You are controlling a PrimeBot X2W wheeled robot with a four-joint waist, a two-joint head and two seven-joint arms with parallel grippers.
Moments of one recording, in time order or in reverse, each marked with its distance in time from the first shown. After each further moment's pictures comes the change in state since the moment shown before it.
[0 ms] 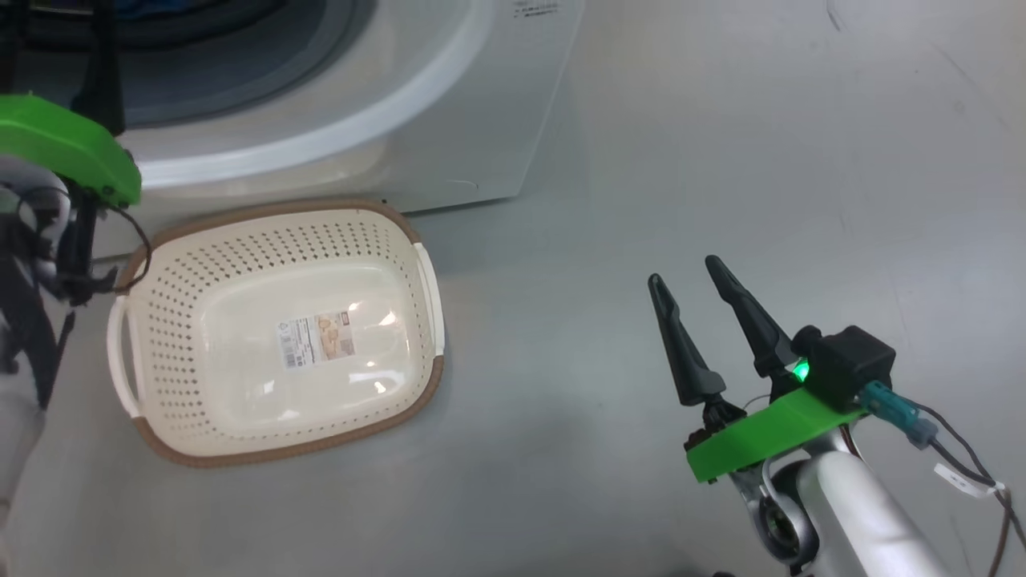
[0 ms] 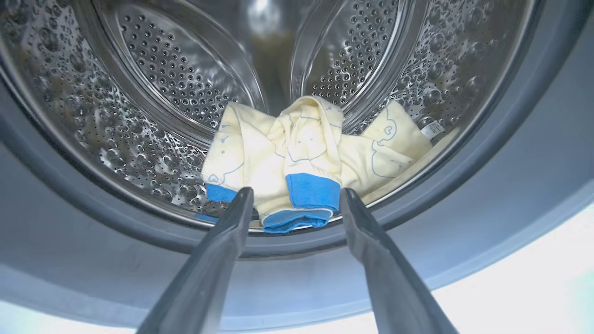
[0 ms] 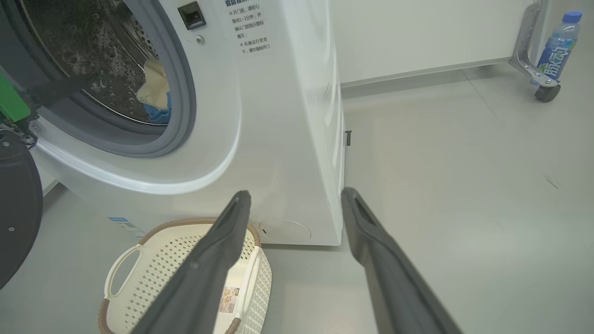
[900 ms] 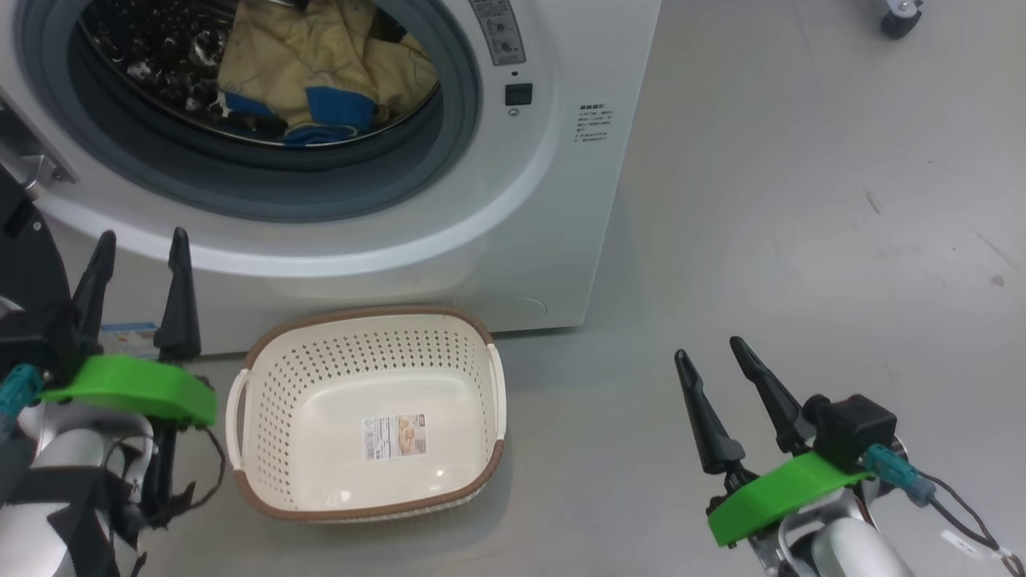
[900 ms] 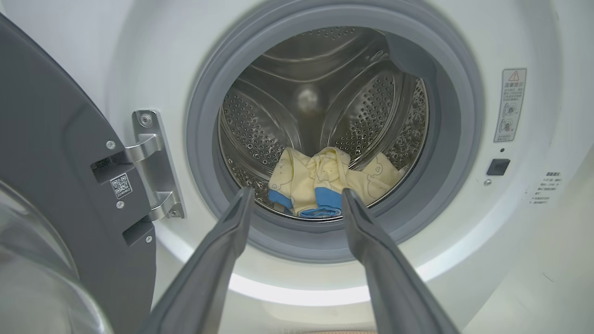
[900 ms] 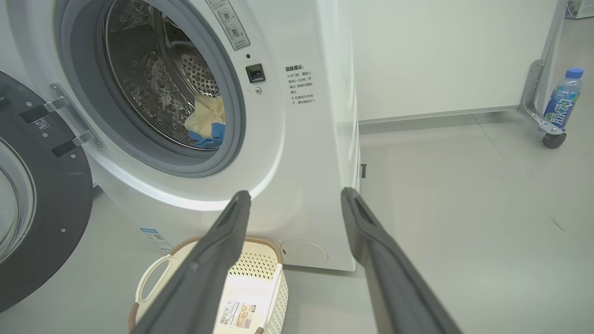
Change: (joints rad) left arm 0.646 0.005 0.269 -0.562 0.124 0.157 0.000; right arm 0.132 0.000 -0.053 0.057 -0.032 0.000 0.000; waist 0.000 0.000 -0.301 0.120
